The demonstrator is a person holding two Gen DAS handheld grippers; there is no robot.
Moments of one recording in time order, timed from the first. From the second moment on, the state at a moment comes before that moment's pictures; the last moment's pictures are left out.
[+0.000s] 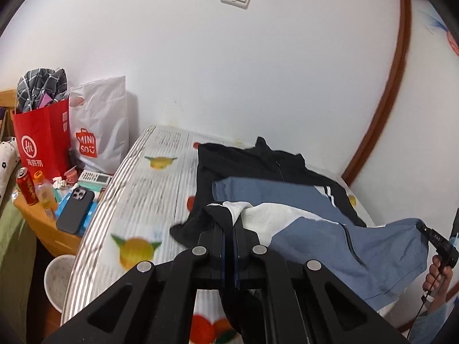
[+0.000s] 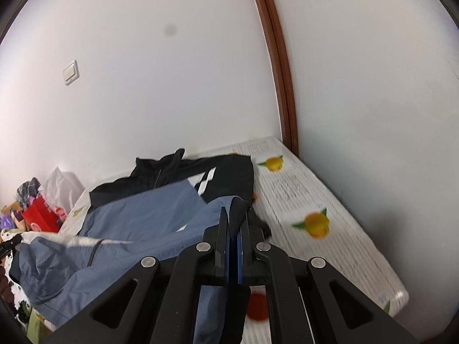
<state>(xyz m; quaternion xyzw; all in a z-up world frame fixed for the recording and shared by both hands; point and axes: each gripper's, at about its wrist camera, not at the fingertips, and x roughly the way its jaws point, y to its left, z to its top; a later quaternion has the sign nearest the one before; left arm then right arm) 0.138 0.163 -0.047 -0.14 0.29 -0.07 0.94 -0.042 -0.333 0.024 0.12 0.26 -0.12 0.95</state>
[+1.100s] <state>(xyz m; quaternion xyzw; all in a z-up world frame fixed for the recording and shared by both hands) 0.313 0.132 -0.140 -0.06 0.41 0.05 0.91 0.177 -0.380 -0.108 0.09 0.37 -0.17 0.91</state>
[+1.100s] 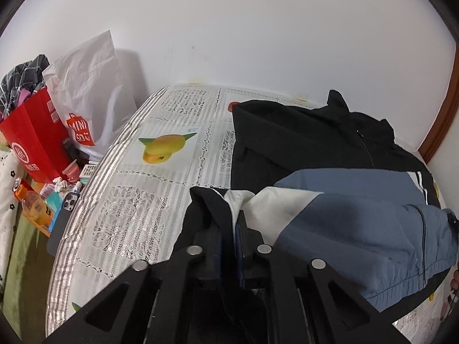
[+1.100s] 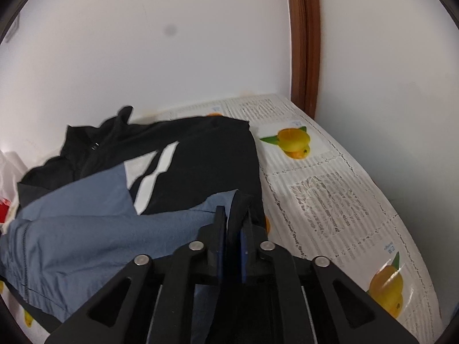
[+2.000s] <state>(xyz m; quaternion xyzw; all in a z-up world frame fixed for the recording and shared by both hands) 0.239 0.185 -0.168 -0.11 0.44 0.00 0.89 0.079 -0.398 -0.131 0.14 0.43 -0.15 0.88</state>
